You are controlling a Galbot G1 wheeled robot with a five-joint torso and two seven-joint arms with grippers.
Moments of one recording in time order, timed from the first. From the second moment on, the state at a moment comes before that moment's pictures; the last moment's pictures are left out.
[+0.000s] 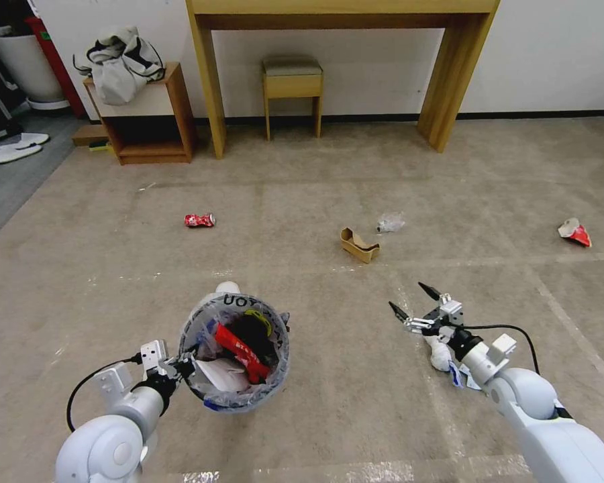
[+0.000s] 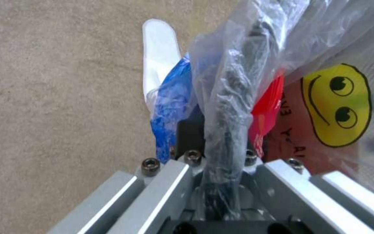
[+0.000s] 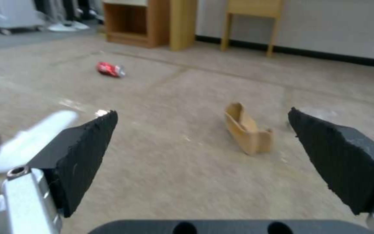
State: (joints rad) left arm 1.53 -1.24 -0.64 -2.12 -0.89 0.57 -0.26; right arm -1.15 0.98 0.47 1.41 0.50 0.27 -0.50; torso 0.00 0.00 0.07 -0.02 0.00
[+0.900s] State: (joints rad) left arm 1.48 -1.23 -0.61 -2.08 -0.91 0.57 -0.22; right arm -1.02 0.48 0.33 1.42 0.59 -0.38 -0.45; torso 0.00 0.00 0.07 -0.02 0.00
